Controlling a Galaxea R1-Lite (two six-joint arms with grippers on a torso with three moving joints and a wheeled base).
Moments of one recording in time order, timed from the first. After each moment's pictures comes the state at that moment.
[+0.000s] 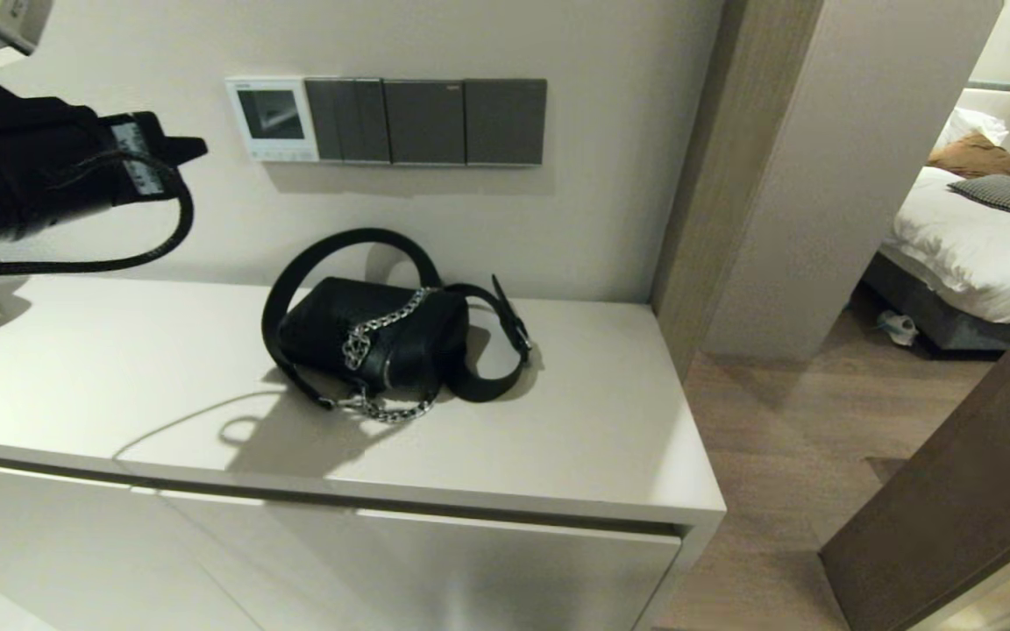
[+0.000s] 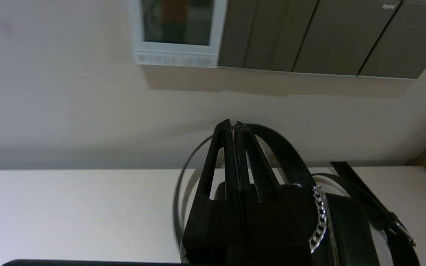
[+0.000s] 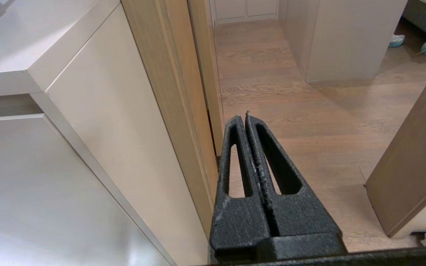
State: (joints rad) left arm -0.17 1.48 -1.21 -0.27 -0.08 -0.10; right arm 0.00 0.00 0.00 0.00 0.00 0.03
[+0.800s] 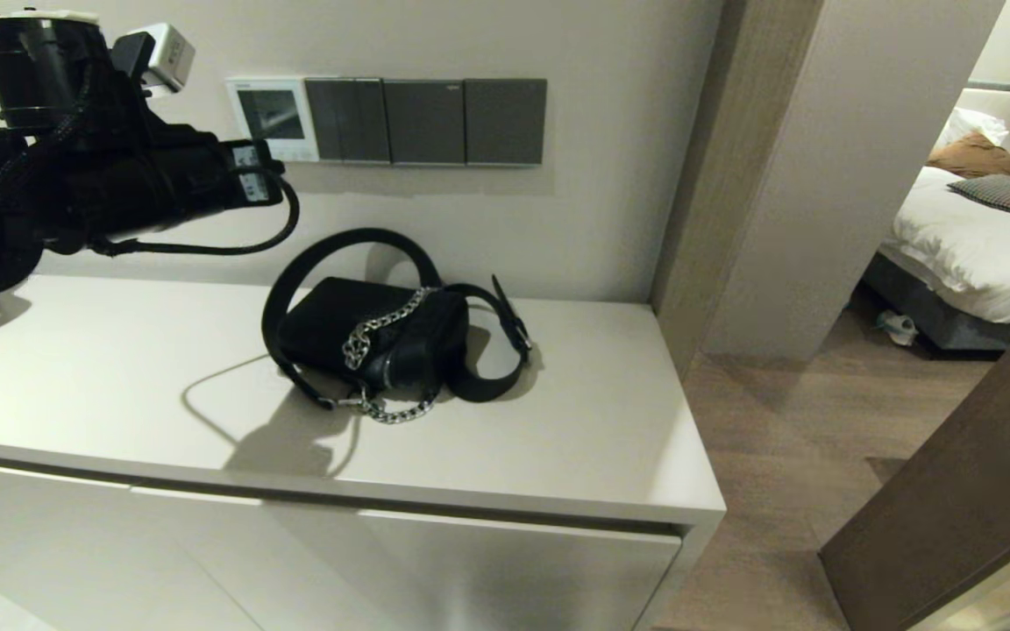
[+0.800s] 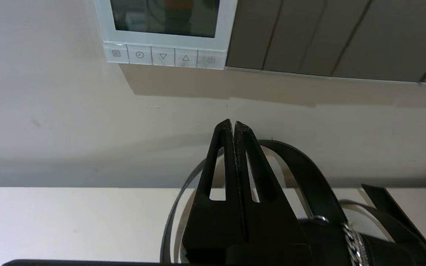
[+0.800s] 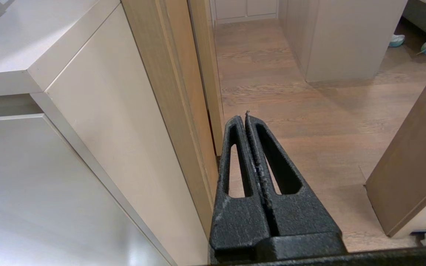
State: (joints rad) left arm -0.22 1.72 -1.39 -0.27 -0.02 -0.11; right arm 0.00 0.00 0.00 0.00 0.00 0.03
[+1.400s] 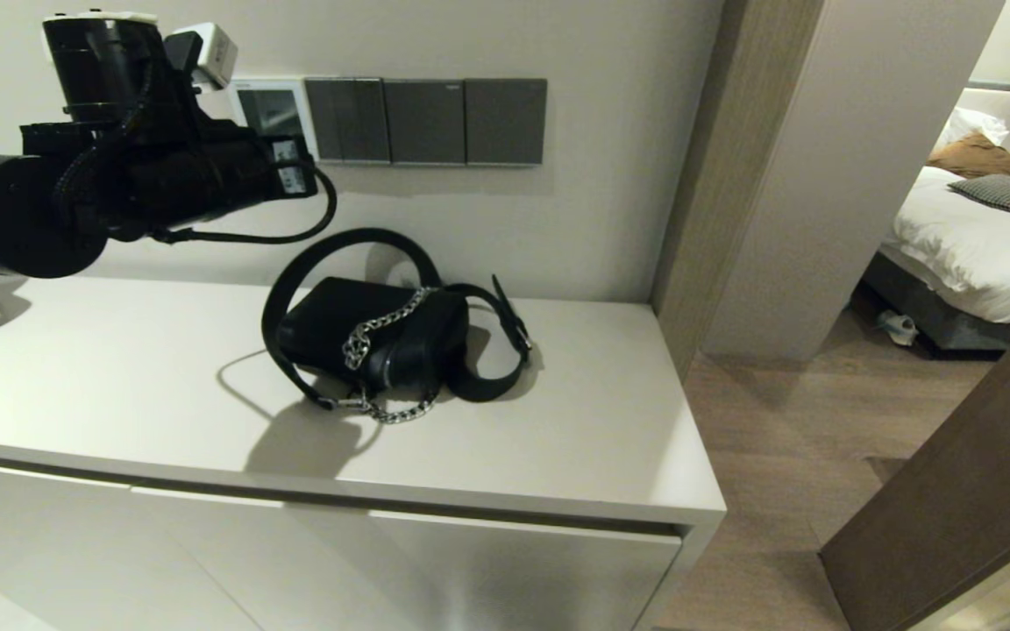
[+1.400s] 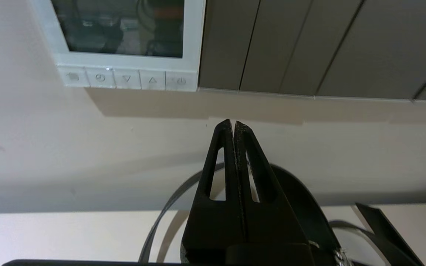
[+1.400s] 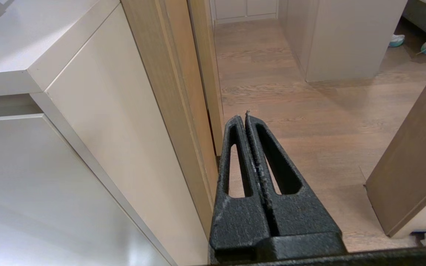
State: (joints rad) left arm -0.26 1.81 -1.50 -0.27 0.02 -0.11; right arm 0.00 0.00 0.00 0.00 0.00 0.03
